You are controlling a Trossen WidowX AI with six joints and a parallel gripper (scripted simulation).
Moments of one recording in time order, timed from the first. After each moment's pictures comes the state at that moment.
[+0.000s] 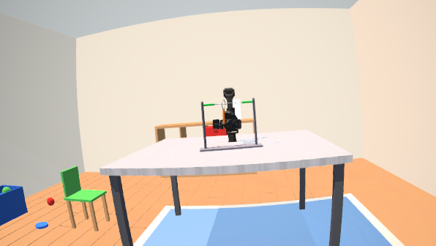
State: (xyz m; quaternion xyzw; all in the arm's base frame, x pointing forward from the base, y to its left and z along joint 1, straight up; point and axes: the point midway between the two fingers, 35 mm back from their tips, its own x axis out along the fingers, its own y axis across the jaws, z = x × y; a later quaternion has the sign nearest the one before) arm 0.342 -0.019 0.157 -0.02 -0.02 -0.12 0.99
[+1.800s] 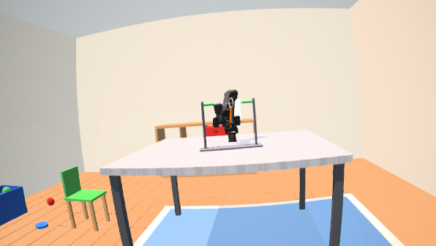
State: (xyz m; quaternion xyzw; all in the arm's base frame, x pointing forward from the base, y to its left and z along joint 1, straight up) arm 0.320 0.018 0.165 -0.04 0.07 0.26 0.96
